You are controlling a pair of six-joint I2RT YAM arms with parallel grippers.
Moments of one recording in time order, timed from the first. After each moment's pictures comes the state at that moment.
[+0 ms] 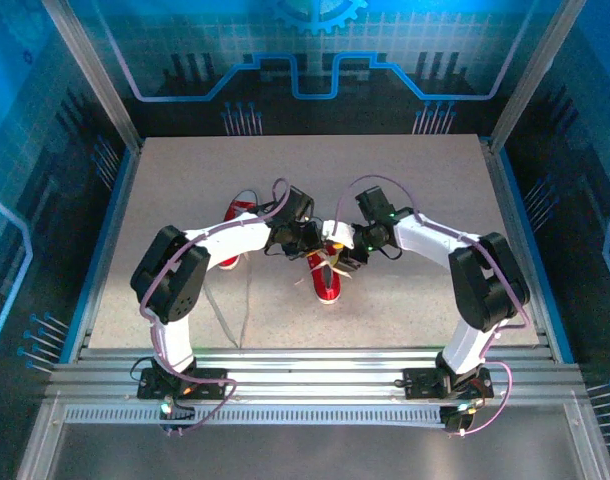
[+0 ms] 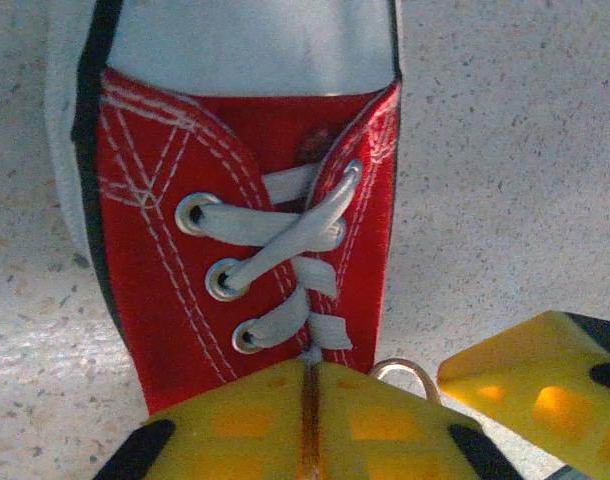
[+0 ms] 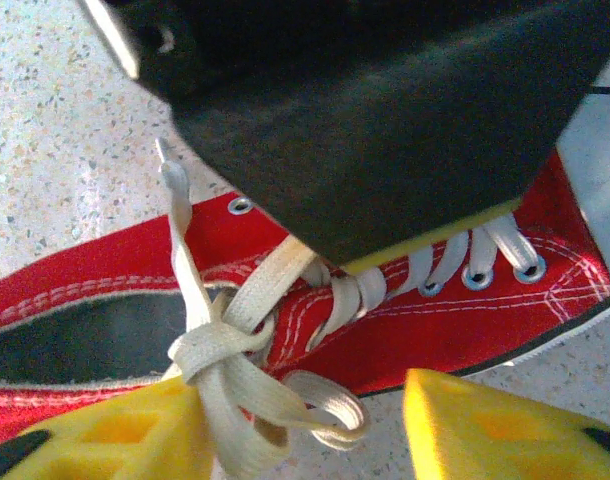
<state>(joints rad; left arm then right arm) -0.58 1.87 1.25 -0.41 0.29 -0.97 0.45 1.73 1.09 -0.49 -0.51 -0.88</state>
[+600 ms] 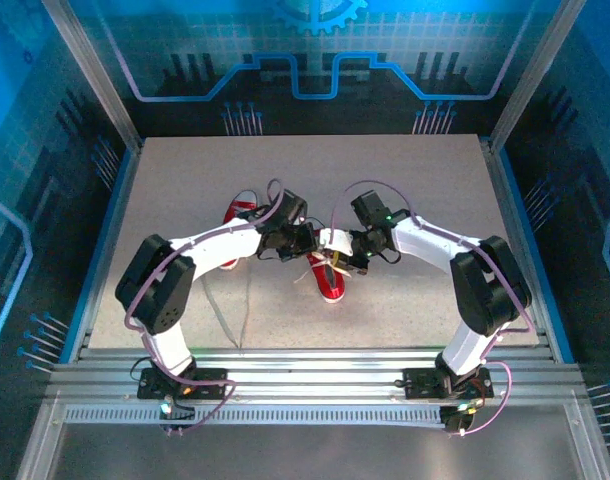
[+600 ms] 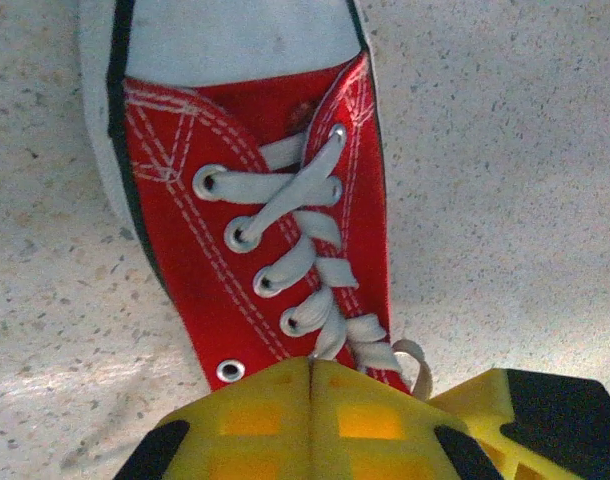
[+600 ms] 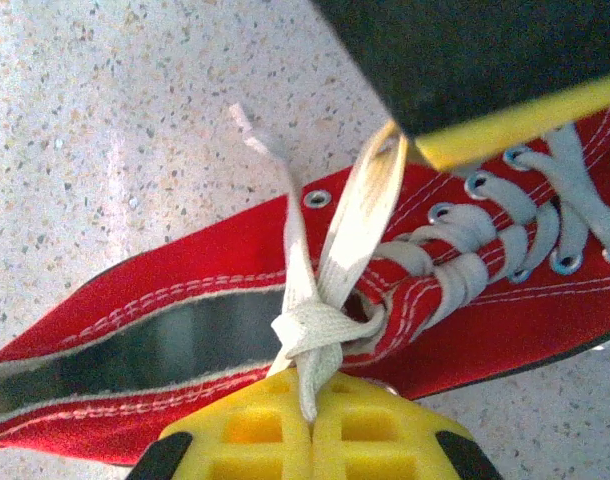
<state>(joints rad) -0.58 1.76 1.16 -0.39 0.25 -0.90 0.49 1.70 1.08 -0.57 -0.46 -0.90</state>
